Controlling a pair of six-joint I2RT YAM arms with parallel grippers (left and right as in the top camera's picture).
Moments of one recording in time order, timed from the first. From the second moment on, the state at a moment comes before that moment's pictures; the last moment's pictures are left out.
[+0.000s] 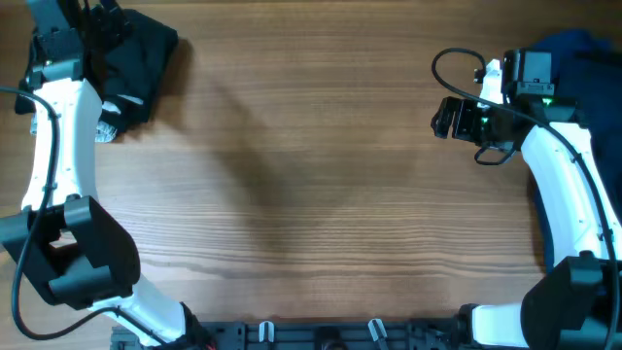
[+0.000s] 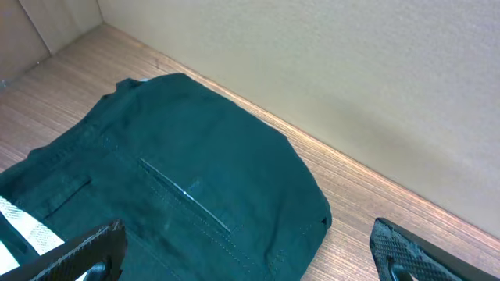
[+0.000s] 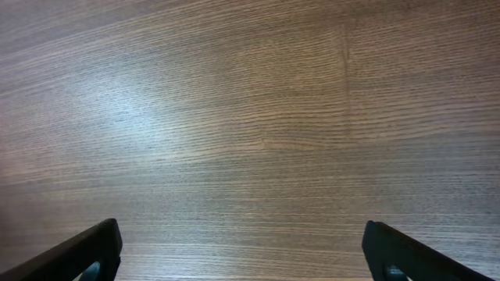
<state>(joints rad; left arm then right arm) 0.23 1.85 1.63 -0.37 -0.12 -0.29 -0.07 1.58 1.27 -0.87 -0.17 0.13</state>
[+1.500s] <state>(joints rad) 0.23 1.85 1.63 -0.37 -0.12 -0.29 0.11 0.02 0.01 0.27 -0.10 0.11</state>
